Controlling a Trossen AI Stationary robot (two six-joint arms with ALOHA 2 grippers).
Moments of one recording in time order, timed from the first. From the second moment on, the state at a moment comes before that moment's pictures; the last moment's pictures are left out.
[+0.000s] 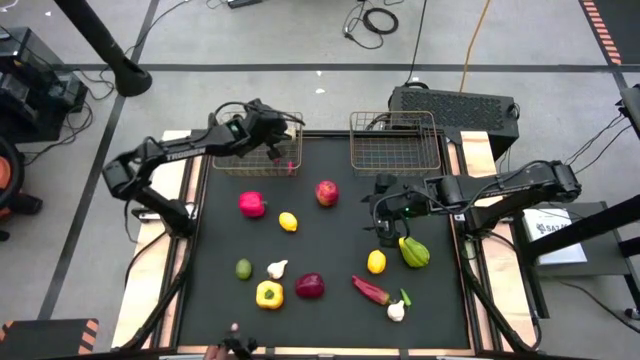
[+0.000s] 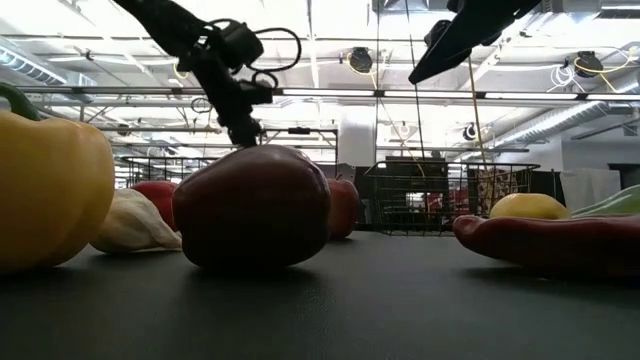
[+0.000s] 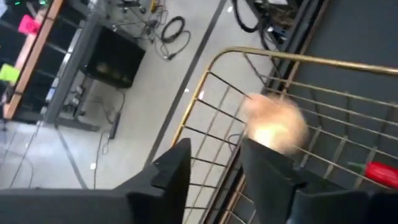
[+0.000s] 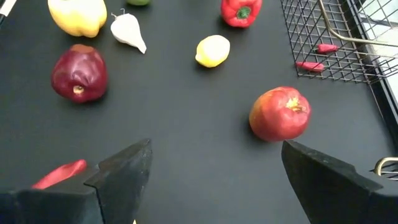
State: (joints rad) left arm 0.61 1.50 1.04 -0.22 -0.43 0.51; right arm 0.11 1.23 1.02 -0.55 0.16 0.00
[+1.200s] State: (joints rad) left arm -0.16 1.26 1.15 -0.71 -0.62 -0.38; right arm 0.27 1.24 0.83 -0.61 0.19 0.31
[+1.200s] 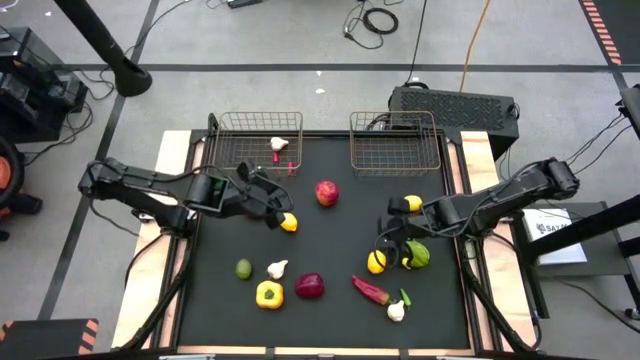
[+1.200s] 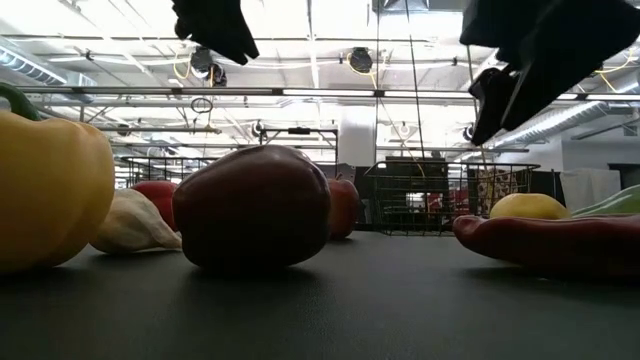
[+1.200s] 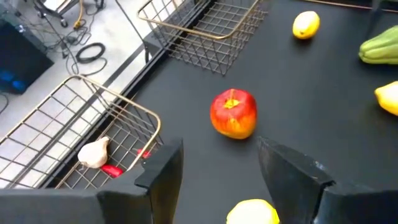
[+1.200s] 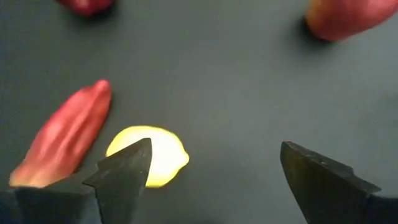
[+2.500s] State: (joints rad) left arm -0.17 1.26 1.15 -0.64 -0.60 -0.38; right arm 0.51 1.34 0.77 -0.98 0.18 1.22
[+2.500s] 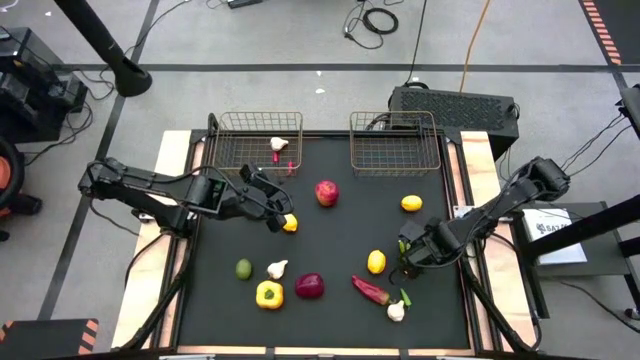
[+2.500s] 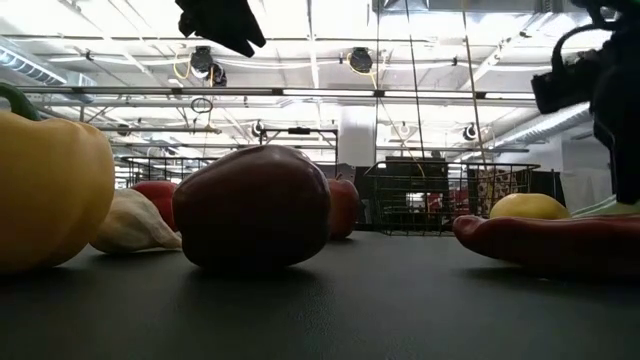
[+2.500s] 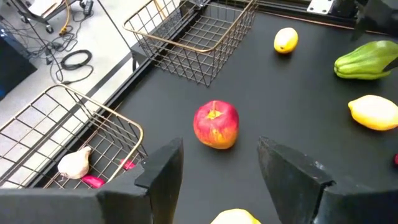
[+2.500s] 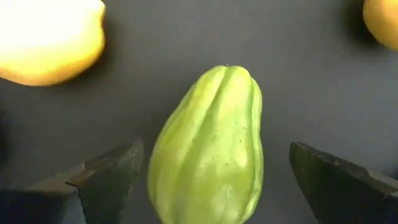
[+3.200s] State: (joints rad) left arm -0.17 1.26 1.15 -0.64 -0.60 -0.38; right arm 0.51 1.35 0.66 -0.80 0.10 1.16
